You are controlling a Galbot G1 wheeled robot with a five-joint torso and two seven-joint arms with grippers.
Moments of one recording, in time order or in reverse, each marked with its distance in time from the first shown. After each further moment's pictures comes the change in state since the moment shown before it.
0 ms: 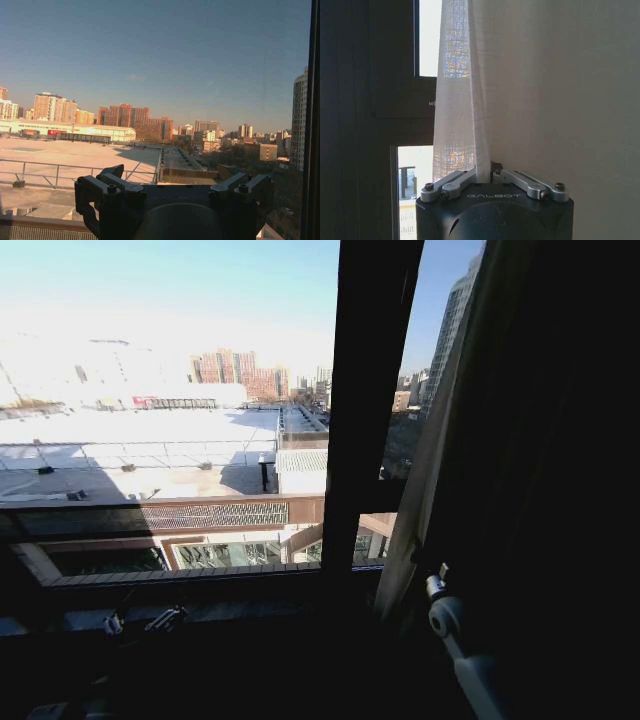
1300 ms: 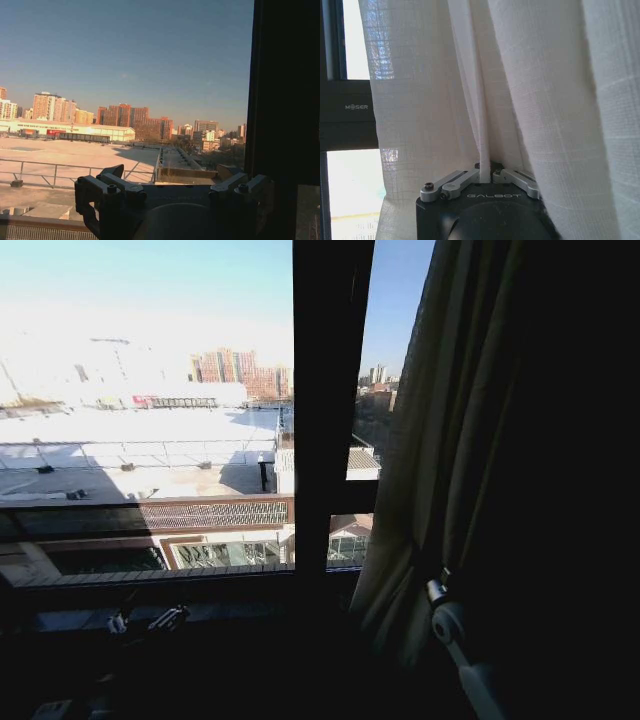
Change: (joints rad) left arm -0.015 -0.006 0.012 0.012 0.004 0.002 0.004; right arm -0.036 -0.005 0.010 0.026 0.016 0.027 -0.044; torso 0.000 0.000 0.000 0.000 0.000
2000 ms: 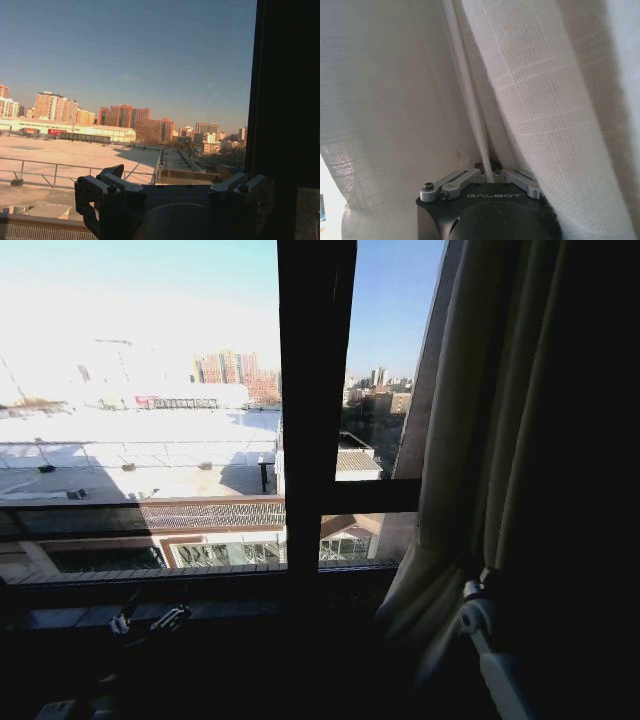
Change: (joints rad) left arm -0.005 -0.014 0.013 -0.002 0.010 -0.001 0.003; right arm 0.055 0.005 0.192 -0.196 0.018 -0.029 0.189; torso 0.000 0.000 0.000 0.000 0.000
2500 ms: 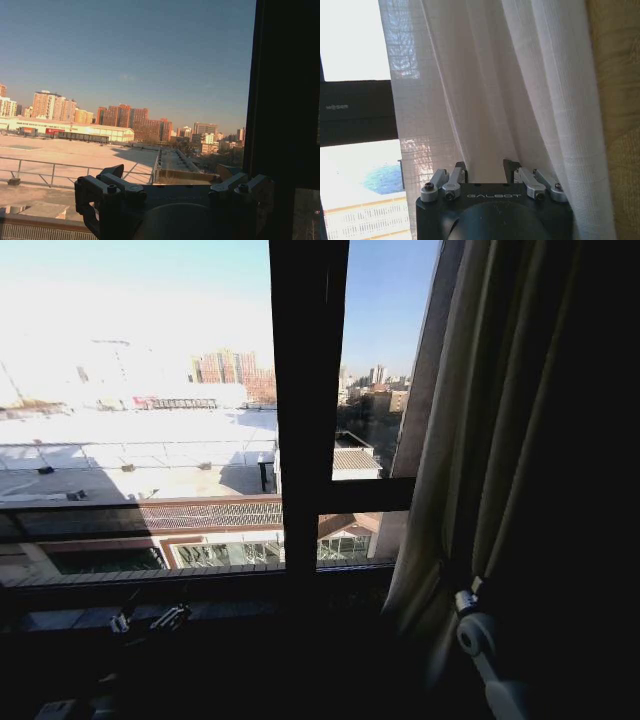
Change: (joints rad) left arm -0.002 -0.002 0.005 -0.002 -0.003 0.000 0.001; right arm -0.251 -0.028 -0.066 0.408 0.099 -0.071 -0.098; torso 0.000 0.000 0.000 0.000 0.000
